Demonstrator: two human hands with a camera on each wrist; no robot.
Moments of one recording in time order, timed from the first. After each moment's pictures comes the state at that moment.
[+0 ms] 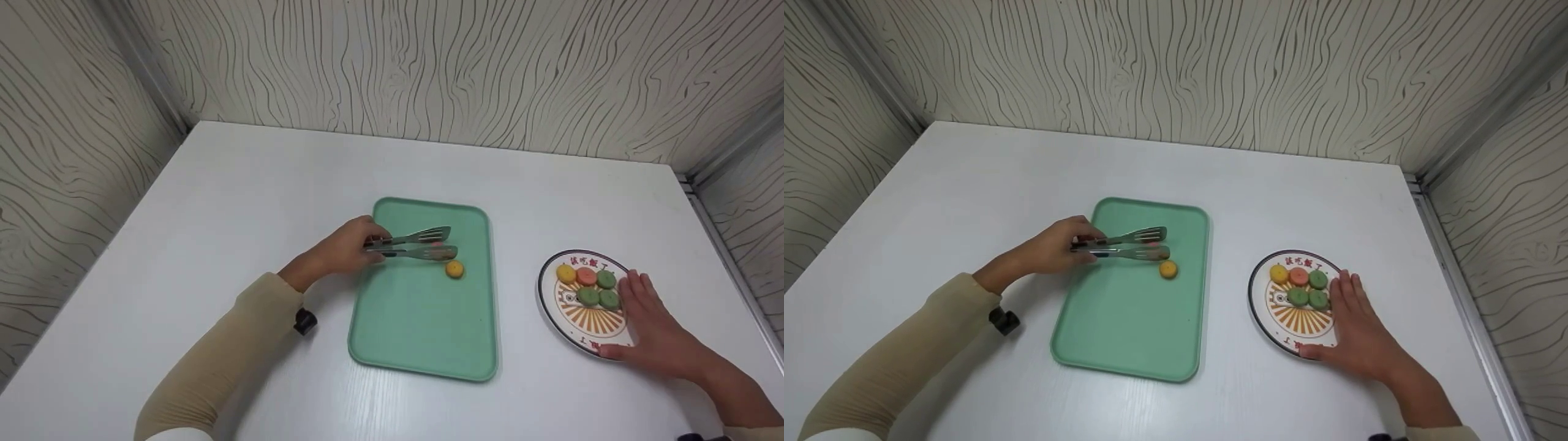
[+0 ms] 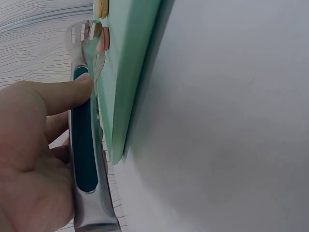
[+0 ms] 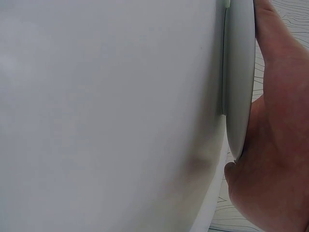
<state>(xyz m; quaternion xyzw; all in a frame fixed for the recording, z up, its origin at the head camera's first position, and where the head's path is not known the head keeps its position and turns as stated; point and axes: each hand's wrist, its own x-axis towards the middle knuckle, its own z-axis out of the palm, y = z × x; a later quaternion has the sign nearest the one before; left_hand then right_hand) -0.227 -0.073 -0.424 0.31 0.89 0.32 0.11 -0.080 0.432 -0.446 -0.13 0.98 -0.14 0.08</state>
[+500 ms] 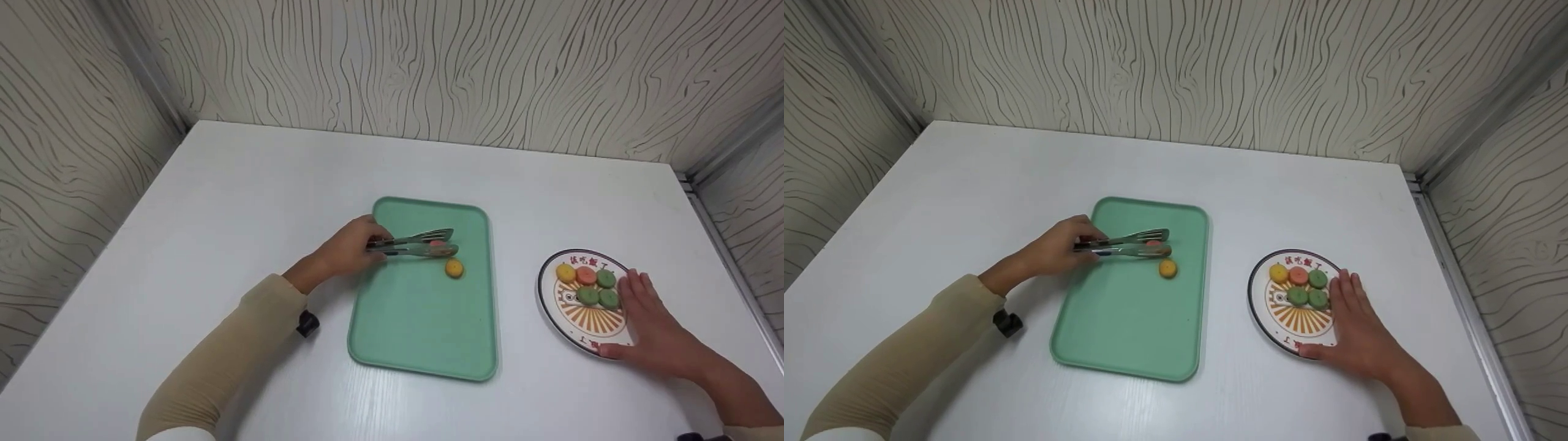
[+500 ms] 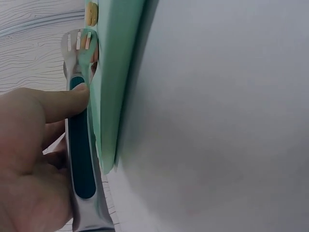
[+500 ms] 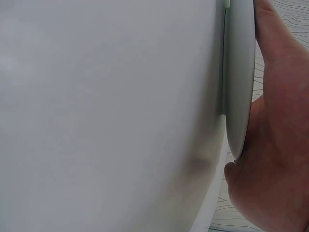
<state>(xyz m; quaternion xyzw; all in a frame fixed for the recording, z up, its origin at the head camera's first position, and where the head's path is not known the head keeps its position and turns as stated) -0.226 -0.068 -0.432 0.31 0.89 0.31 0.08 -0.080 0.433 -0.446 -0.12 0.98 -0.14 0.09</state>
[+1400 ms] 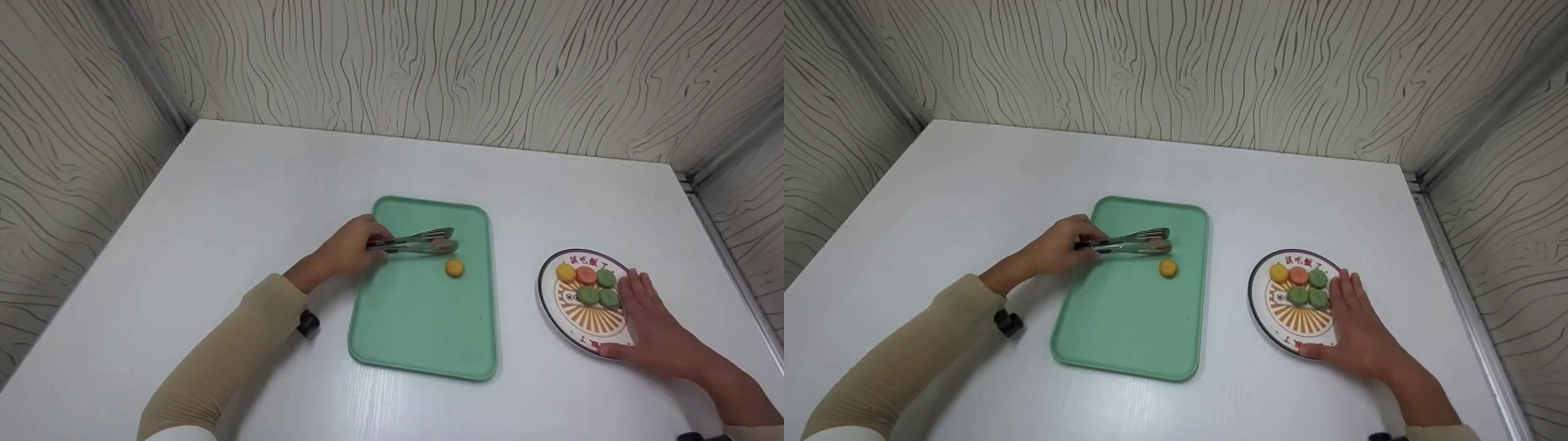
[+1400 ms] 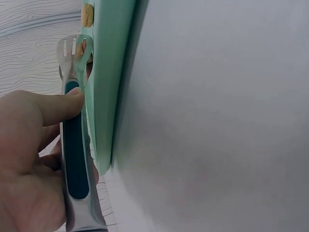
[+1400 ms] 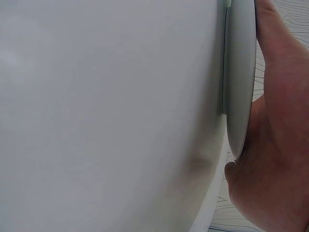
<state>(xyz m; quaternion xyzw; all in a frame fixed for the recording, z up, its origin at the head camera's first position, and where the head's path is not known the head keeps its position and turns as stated) -0.226 -0.069 -0.433 0.31 0.89 0.33 0.06 -0.080 0.434 -0.448 -0.13 0.98 -0.14 0.07</state>
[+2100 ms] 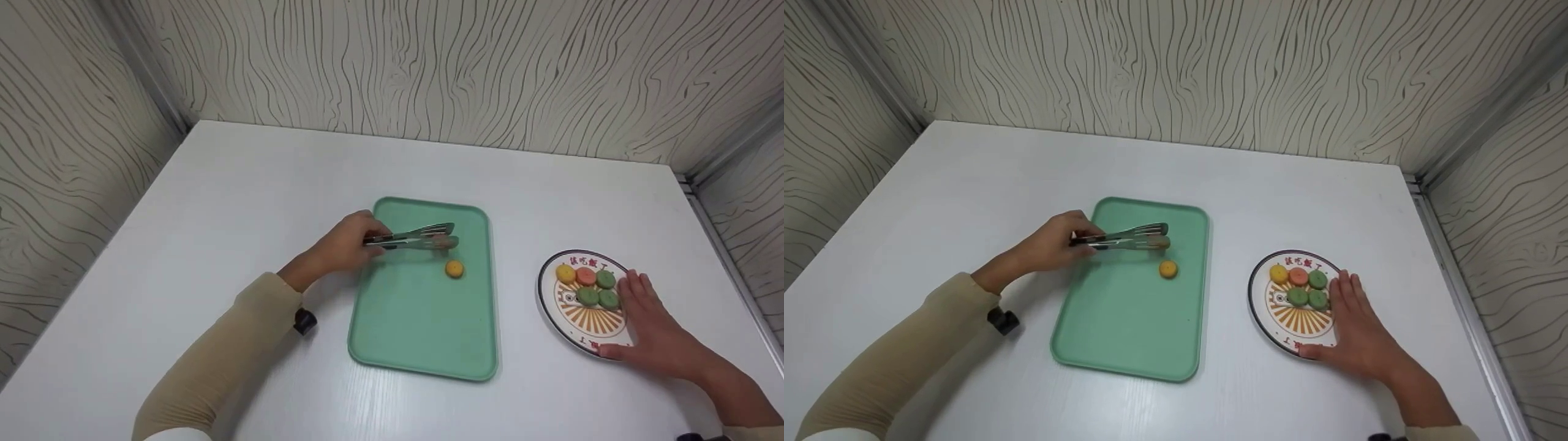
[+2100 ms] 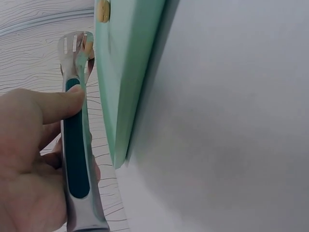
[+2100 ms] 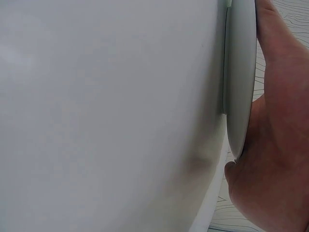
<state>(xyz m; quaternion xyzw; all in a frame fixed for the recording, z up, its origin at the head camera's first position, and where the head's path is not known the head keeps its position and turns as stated) -0.225 -0.072 -0.418 0.30 0.89 0.32 0.06 -0.078 0.434 -0.447 -0.15 0.98 -0.15 0.06</state>
